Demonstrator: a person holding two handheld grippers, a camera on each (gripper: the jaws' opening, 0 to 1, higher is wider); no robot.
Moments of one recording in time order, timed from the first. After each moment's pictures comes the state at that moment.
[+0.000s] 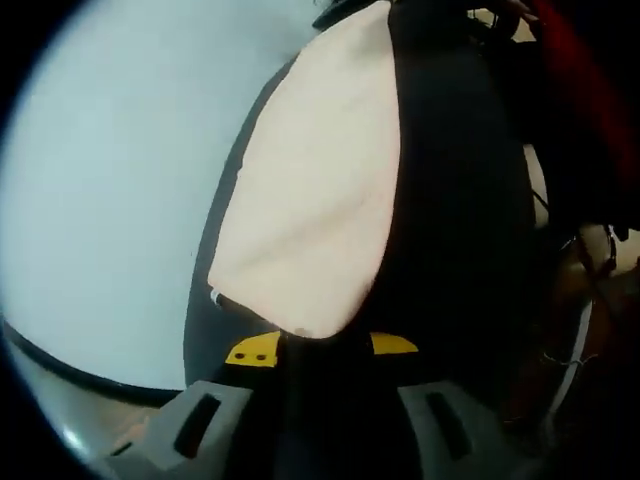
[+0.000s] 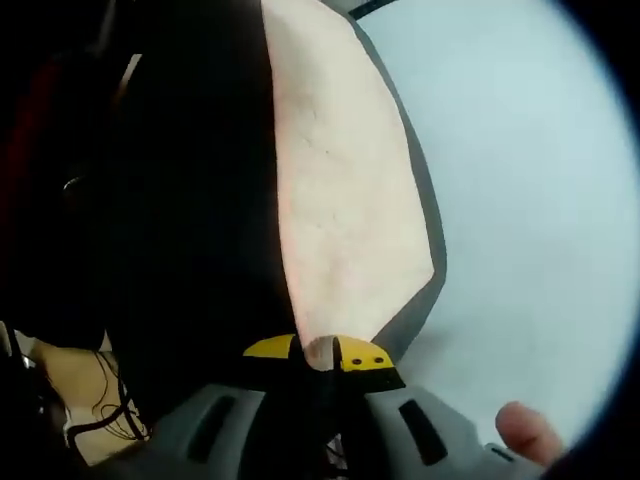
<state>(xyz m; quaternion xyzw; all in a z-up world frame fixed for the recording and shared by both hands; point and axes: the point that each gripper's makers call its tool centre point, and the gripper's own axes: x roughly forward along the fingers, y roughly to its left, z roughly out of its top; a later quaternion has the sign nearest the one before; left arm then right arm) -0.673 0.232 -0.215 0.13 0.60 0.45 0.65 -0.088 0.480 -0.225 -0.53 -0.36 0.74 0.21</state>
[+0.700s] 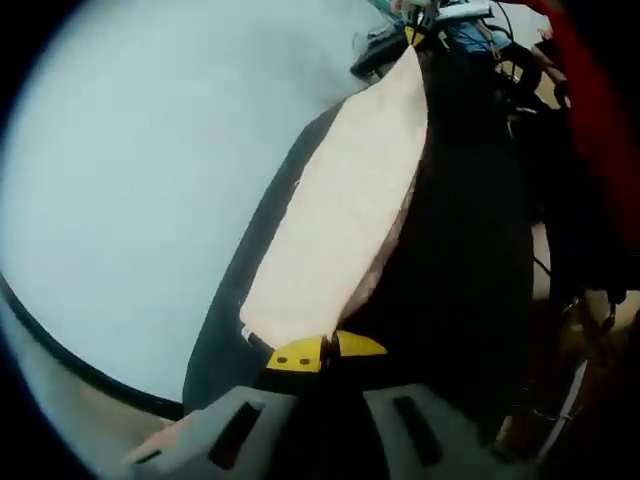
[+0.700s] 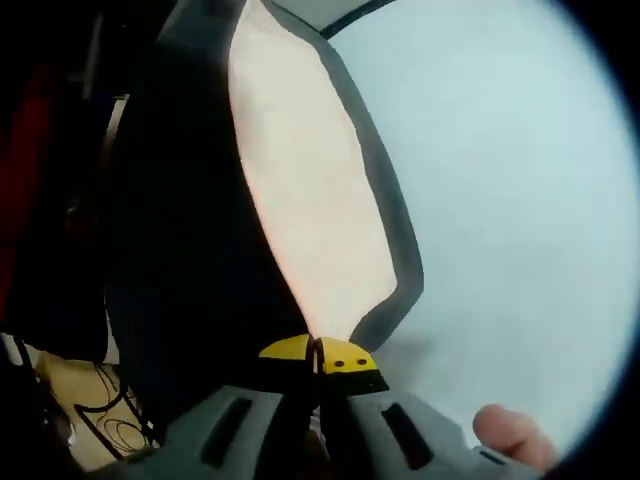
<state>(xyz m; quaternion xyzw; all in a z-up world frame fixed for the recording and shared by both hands) -0.654 0.258 -0.137 0.11 0.48 0.52 0.70 -0.103 0.490 -0.139 -0.49 -0.35 0.77 0.21</state>
